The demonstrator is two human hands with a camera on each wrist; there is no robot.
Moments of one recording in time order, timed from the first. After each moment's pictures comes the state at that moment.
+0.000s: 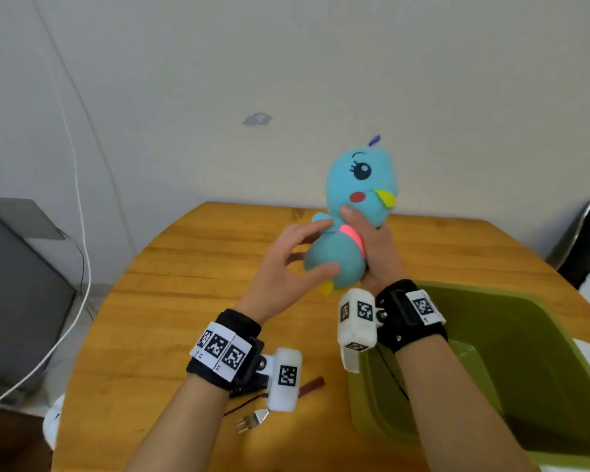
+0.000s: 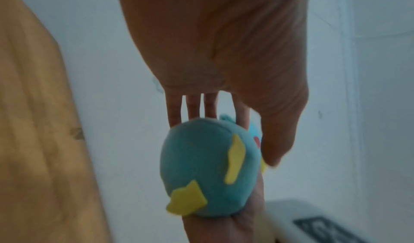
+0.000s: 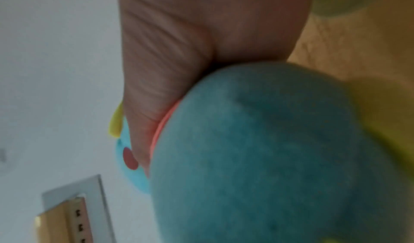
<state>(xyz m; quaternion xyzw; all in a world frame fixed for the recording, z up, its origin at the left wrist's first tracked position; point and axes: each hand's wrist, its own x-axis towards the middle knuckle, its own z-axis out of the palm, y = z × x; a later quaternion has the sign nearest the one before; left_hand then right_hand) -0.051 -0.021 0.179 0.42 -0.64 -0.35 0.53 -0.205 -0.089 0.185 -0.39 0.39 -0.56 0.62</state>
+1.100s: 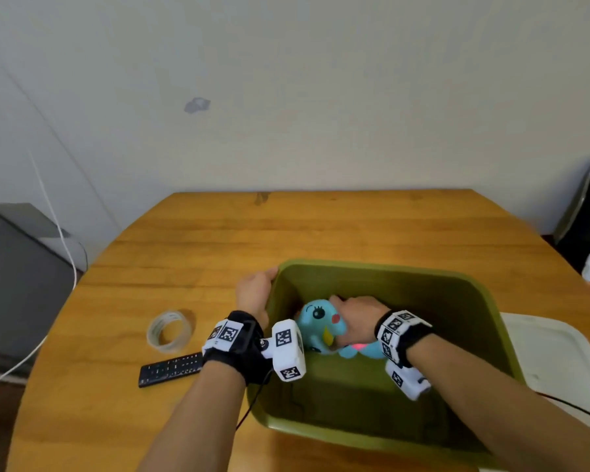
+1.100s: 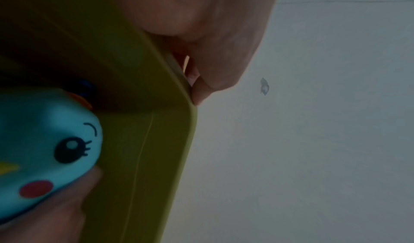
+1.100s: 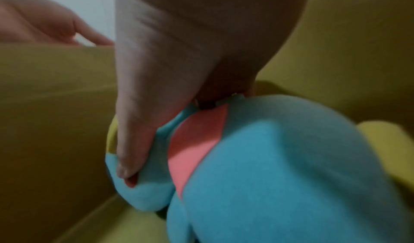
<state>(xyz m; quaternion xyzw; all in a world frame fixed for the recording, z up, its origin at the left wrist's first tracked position) -0.219 -0.060 0.116 0.70 -0.09 -0.52 0.48 -0.418 -0.113 0.028 -0.88 0.40 0.19 0.19</state>
